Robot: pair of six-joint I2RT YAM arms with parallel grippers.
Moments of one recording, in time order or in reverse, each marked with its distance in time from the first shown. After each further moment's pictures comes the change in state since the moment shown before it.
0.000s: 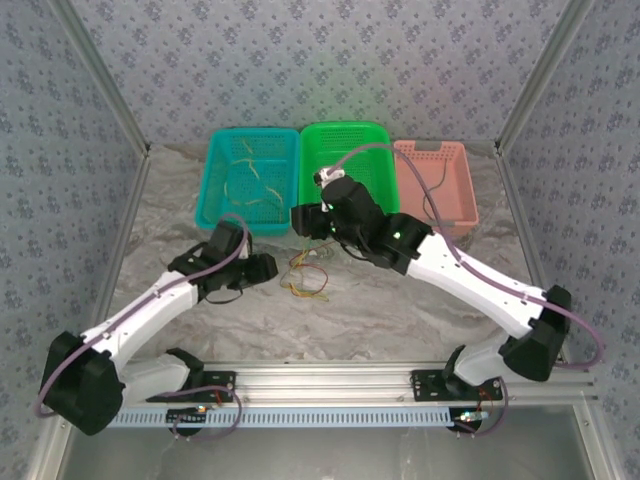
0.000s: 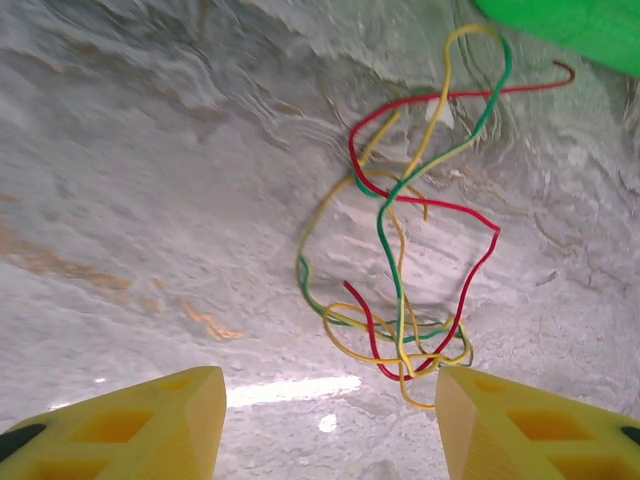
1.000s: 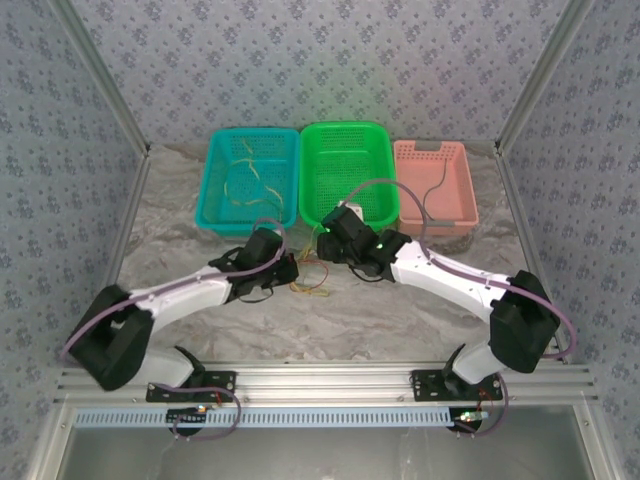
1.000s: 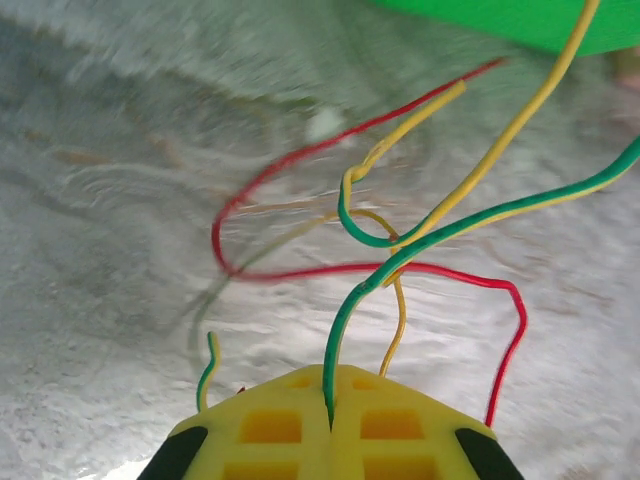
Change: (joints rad) left arm -0.153 0.189 -0.042 0.379 -0.066 -0.016; right arm -0.067 0.045 -0.315 0.048 0.021 0.184
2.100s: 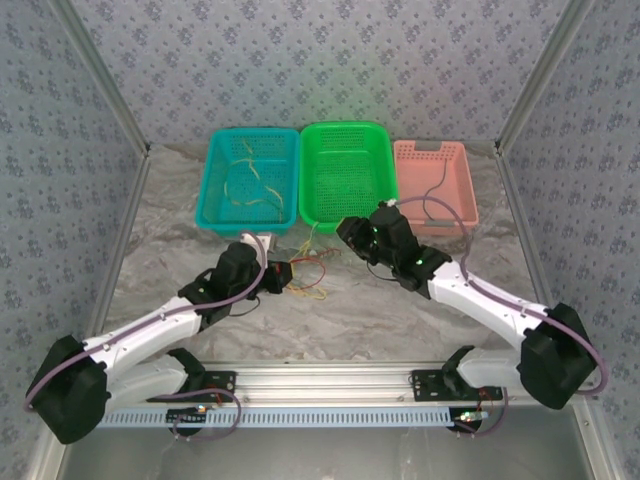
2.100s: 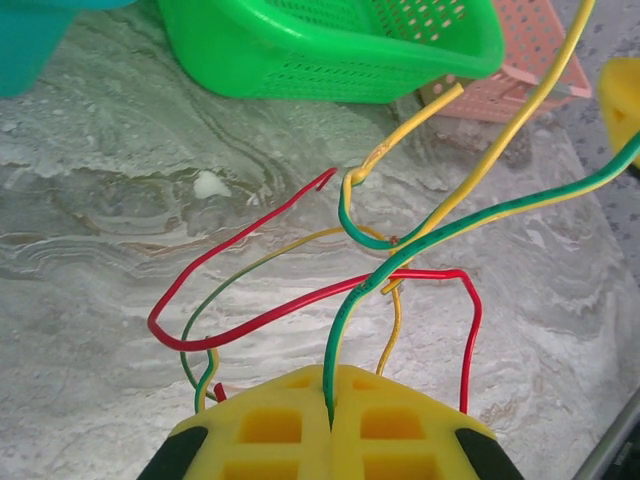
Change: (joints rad) left arm -0.008 -0.294 -0.185 0.166 0.064 0.132; right arm -0.161 -0.224 -0.295 0.442 -0.256 0.480
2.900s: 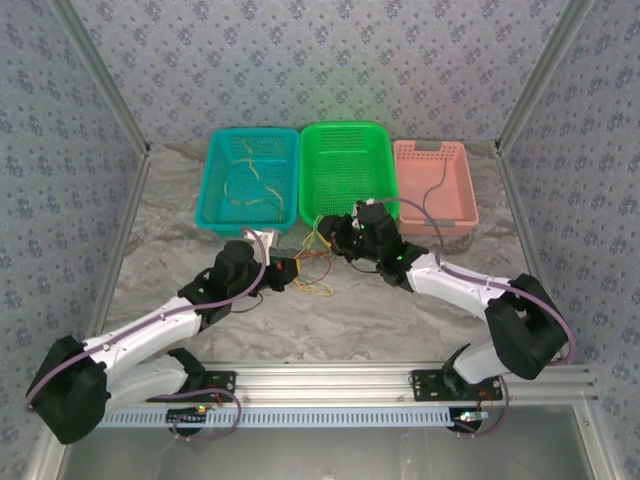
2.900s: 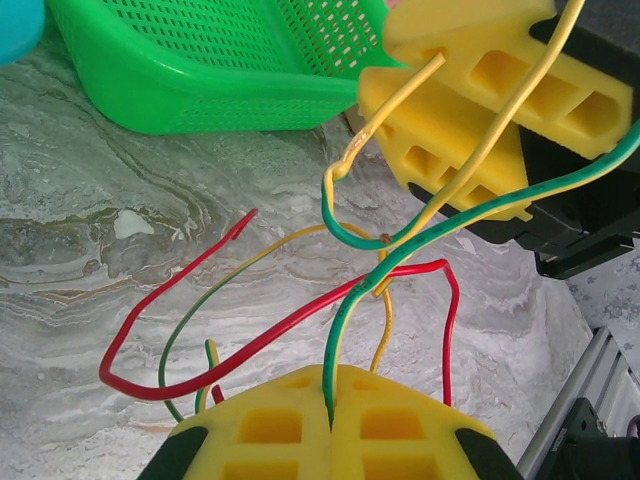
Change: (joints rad) left arm 0.000 0.000 0.000 0.095 0.078 0.002; right arm 0.007 0.171 -0.003 0.291 -0.188 0.154
